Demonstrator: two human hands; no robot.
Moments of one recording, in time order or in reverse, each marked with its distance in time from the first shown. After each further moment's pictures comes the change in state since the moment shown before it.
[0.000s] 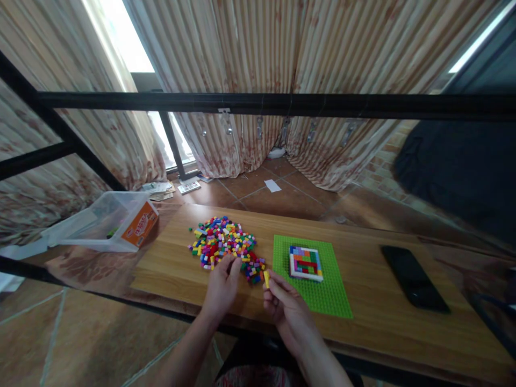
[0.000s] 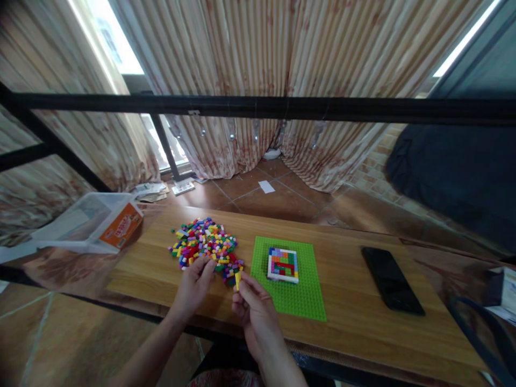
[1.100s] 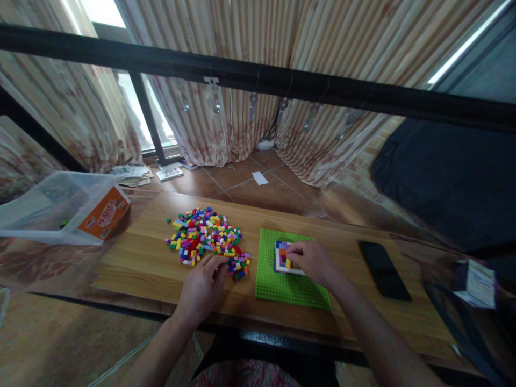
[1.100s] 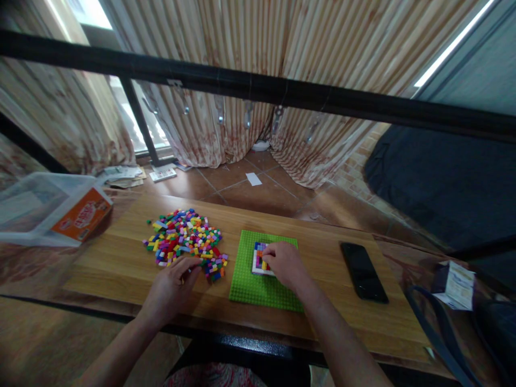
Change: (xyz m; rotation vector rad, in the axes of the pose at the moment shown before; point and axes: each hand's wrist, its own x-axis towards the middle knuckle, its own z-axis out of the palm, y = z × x) left_hand -0.002 -0.010 -0.008 0.323 -0.048 0.285; right_hand 0.058 -0.134 -0.036 -1.768 -0.103 -0.380
